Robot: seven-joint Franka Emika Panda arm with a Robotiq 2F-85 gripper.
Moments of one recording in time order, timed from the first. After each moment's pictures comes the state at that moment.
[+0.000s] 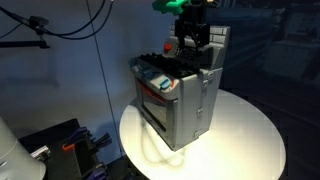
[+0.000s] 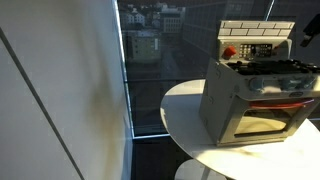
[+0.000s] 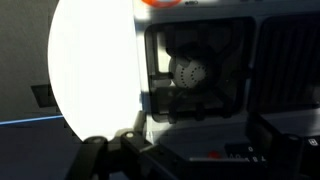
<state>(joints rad) -0.12 0.02 -0.12 -1.96 0.12 2.12 -0.09</state>
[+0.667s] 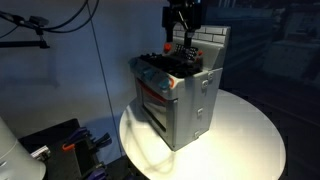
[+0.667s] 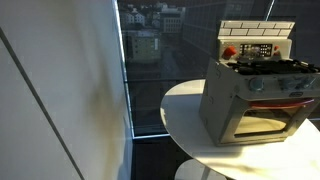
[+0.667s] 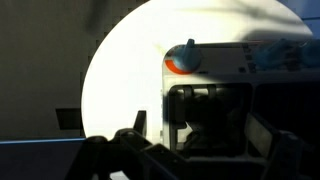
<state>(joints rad) -0.12 -0.10 -0.13 -1.96 -0.02 1.85 -0.07</state>
